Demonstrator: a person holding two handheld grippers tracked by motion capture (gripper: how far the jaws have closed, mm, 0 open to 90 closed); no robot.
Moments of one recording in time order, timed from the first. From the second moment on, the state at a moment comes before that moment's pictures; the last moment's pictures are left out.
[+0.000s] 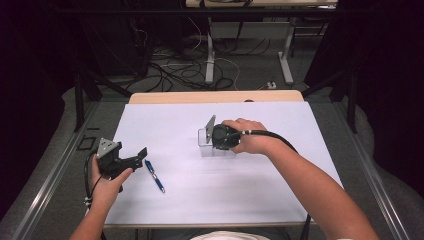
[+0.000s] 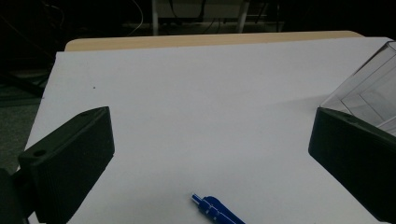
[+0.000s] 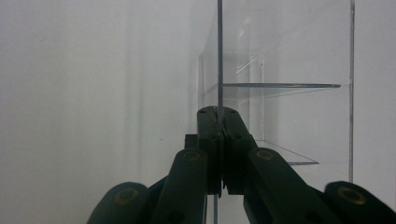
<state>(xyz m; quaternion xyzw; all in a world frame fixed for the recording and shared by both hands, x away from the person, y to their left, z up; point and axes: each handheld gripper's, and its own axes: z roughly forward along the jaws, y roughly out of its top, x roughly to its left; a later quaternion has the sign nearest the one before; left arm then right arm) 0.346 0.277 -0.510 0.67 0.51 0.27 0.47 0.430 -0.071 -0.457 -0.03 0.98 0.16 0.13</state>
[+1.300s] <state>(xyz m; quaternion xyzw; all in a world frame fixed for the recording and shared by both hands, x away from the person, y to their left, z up) 0.345 0.276 -0.509 0.67 0.51 0.26 0.47 0.421 -0.098 -0.440 0.09 0.93 0.29 0.20</state>
